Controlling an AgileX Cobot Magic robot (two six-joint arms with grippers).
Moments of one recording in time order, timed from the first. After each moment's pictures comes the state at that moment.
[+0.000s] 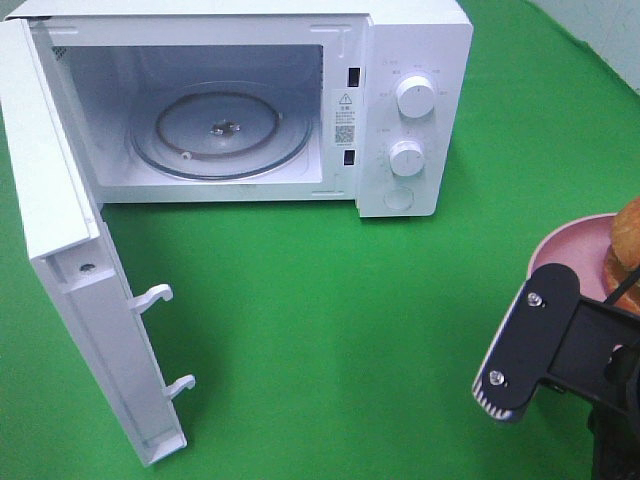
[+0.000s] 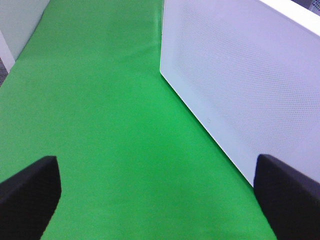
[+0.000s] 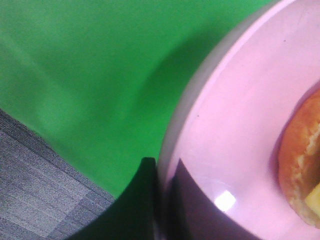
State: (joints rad) left arm 0.06 -0.01 -0.52 -0.11 1.08 0.06; right arm 1.17 1.23 -0.51 -0.62 1.01 0.60
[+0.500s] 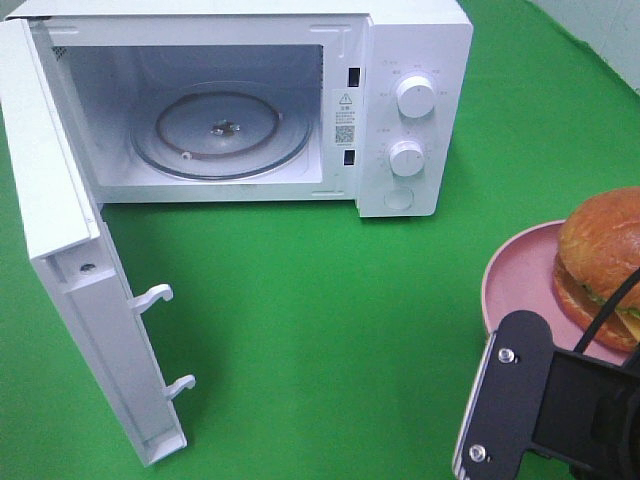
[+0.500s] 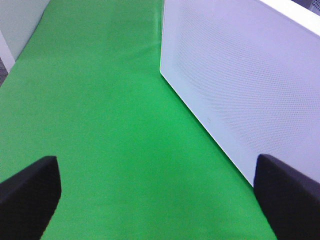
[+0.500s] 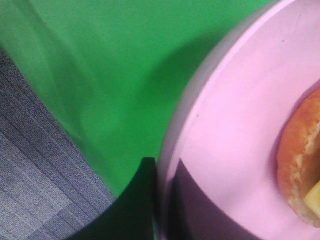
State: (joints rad) left arm 0.06 -0.01 -0.52 -0.11 1.08 0.06; right arm 1.34 1.23 -0.51 -0.62 1.01 0.60
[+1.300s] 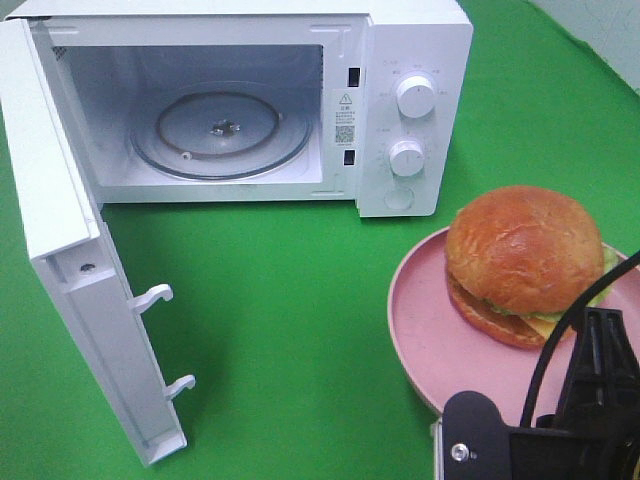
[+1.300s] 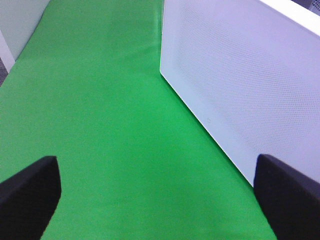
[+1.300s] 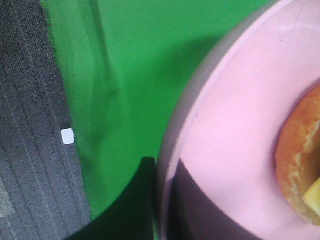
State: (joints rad) left arm 0.06 -0.01 -0.52 -0.11 1.08 0.06; right arm 1.46 1.23 -0.51 -0.66 0.92 0.37
